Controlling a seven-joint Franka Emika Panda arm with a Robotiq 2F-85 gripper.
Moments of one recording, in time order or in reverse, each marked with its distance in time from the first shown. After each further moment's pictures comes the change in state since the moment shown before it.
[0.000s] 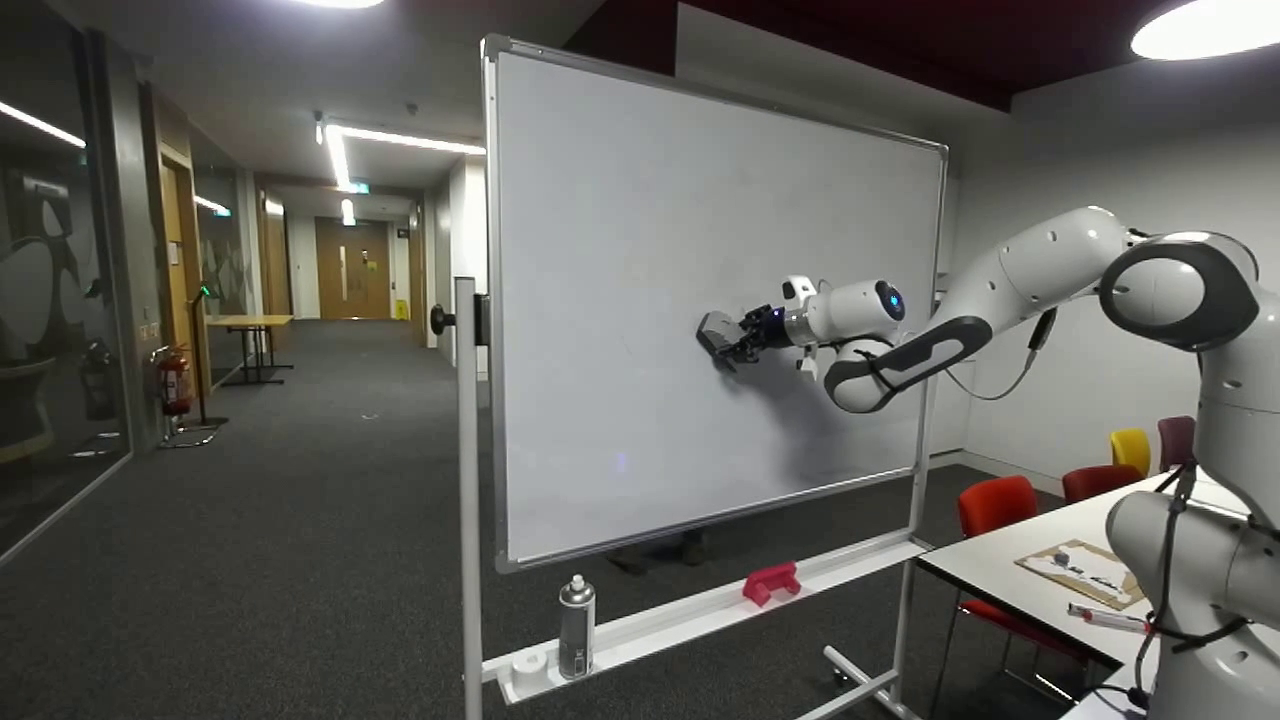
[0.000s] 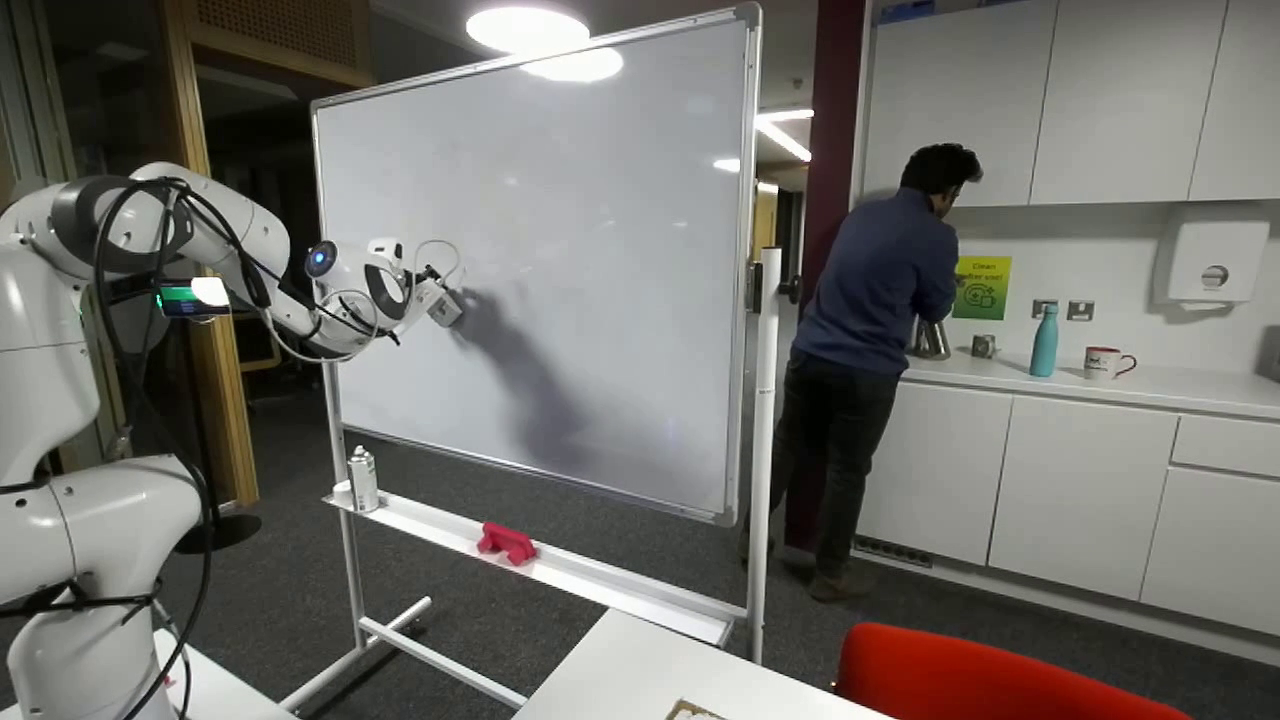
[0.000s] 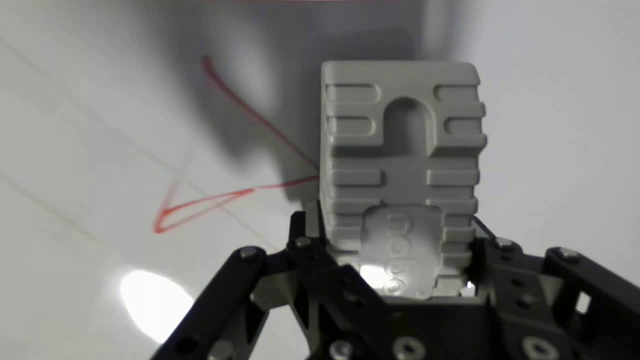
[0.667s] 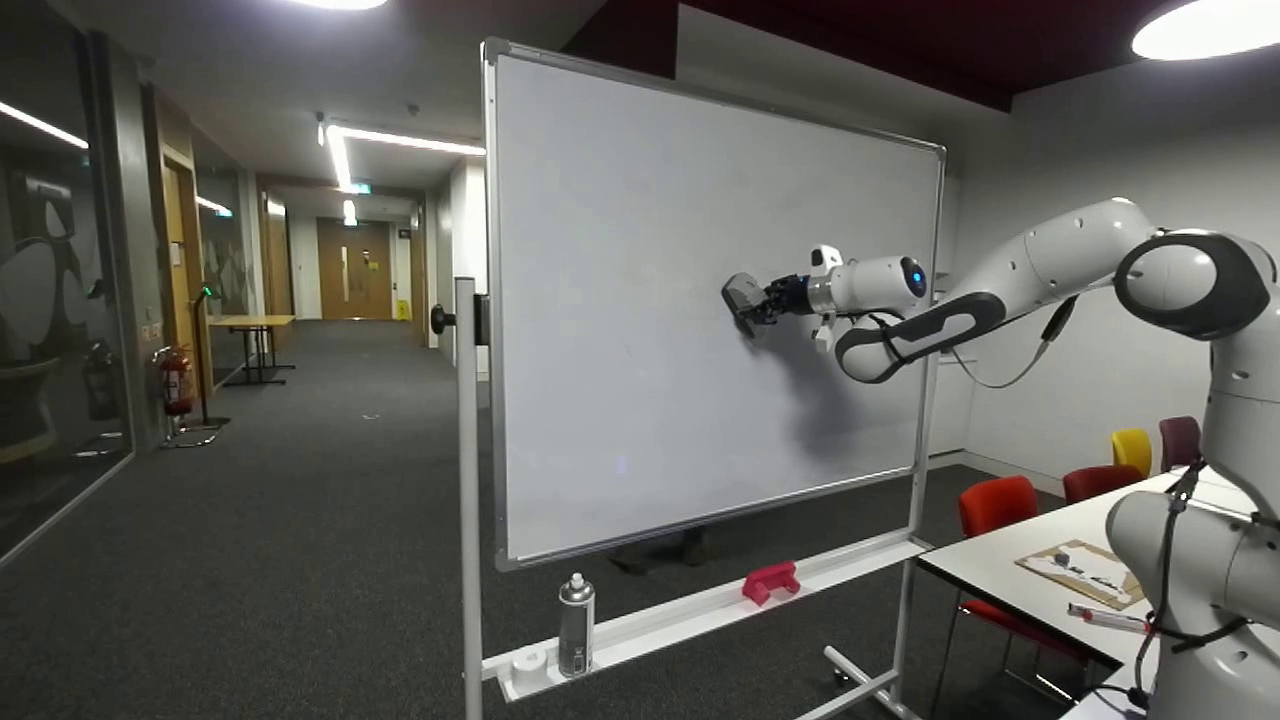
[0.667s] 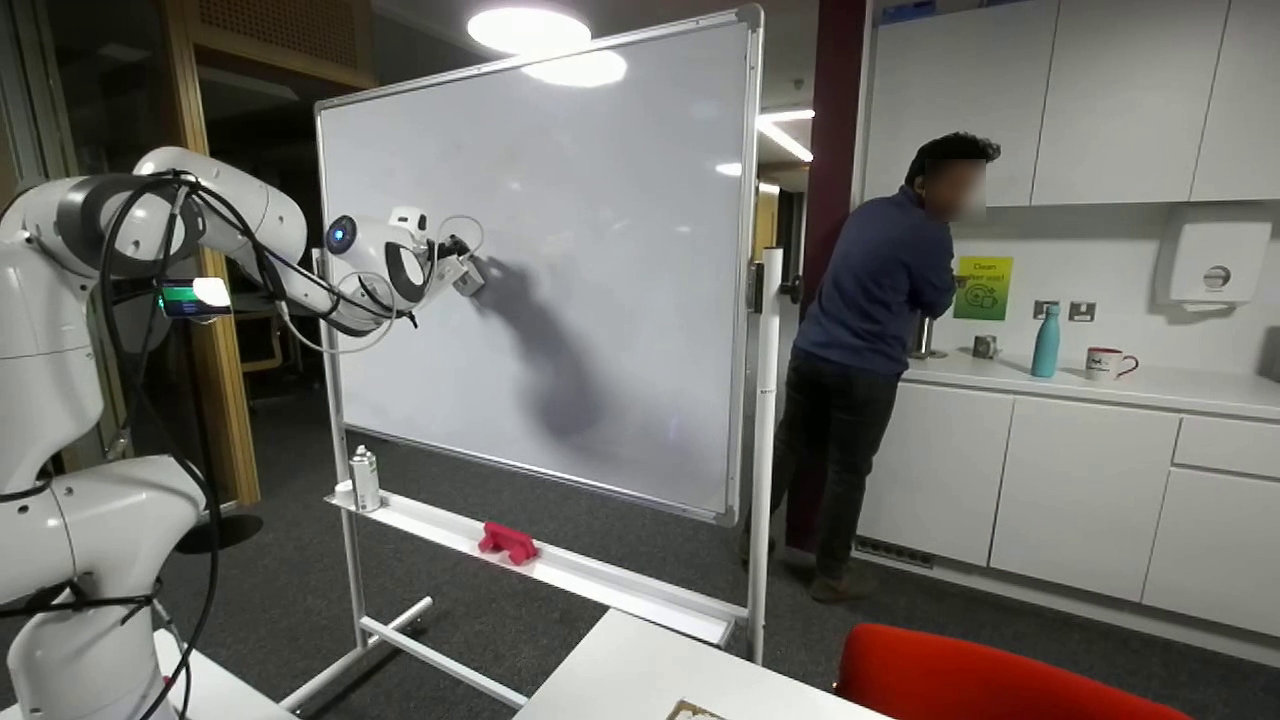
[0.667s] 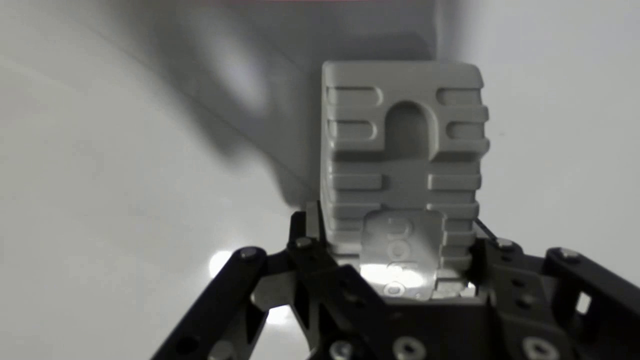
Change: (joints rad) arm -0.002 -0.115 -0.054 0.068 0.036 0.002 0.000
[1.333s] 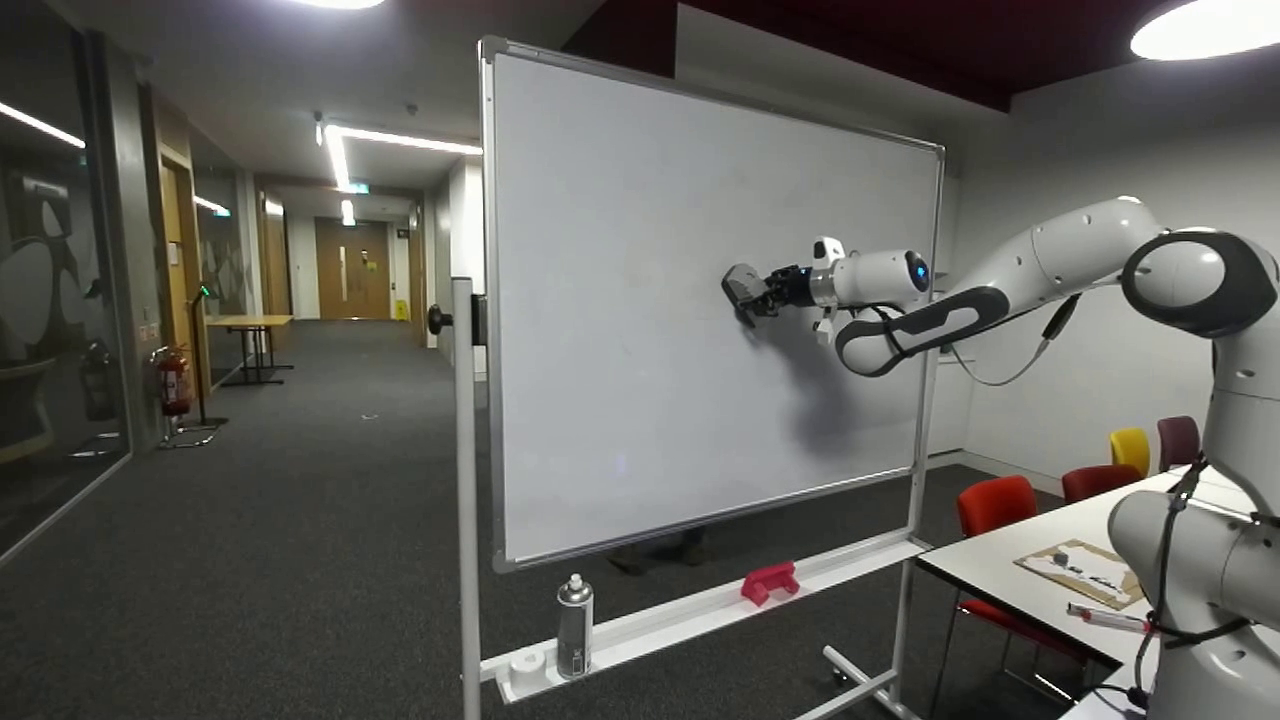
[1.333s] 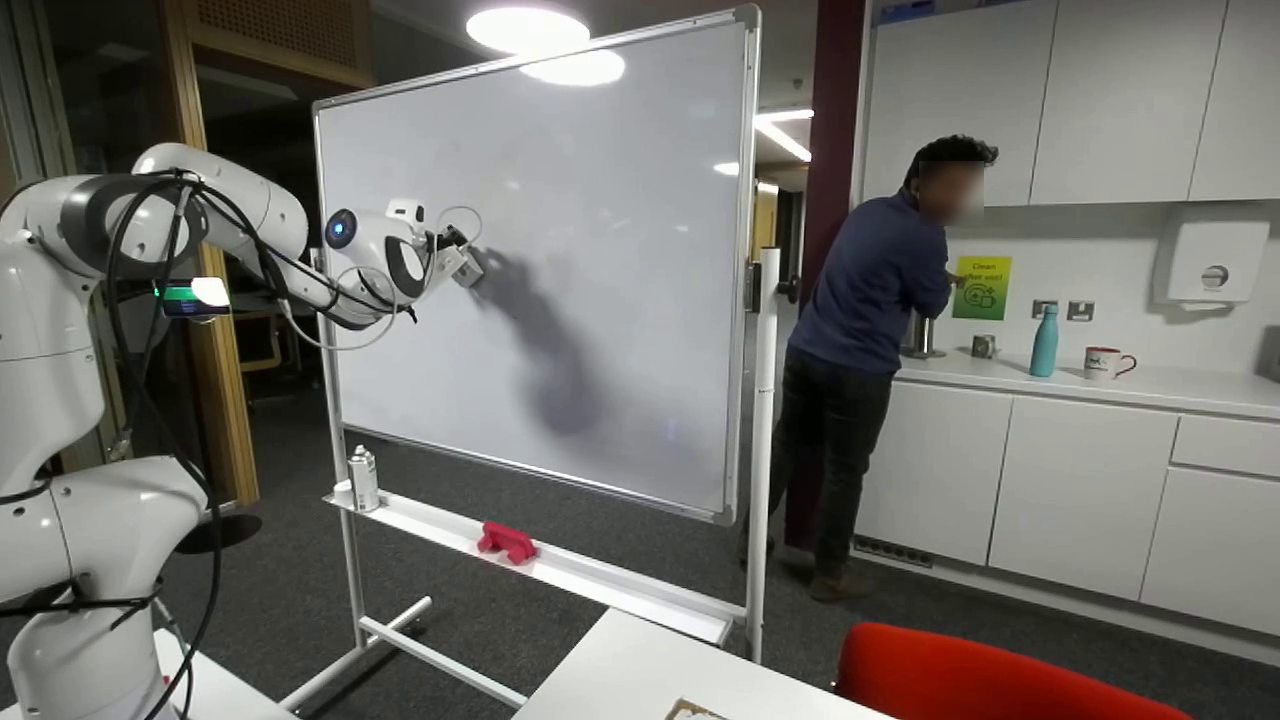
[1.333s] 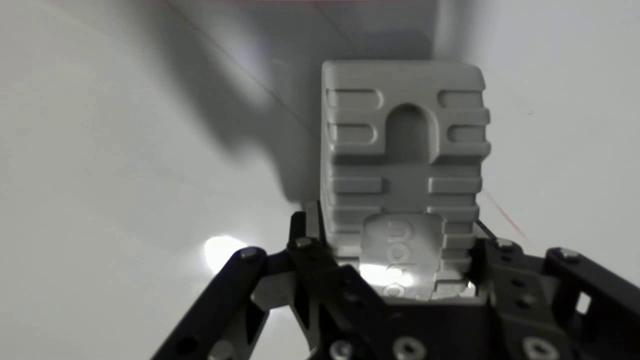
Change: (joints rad) arm -0.064 -0.029 0.081 0.015 0.003 0.000 -0.073
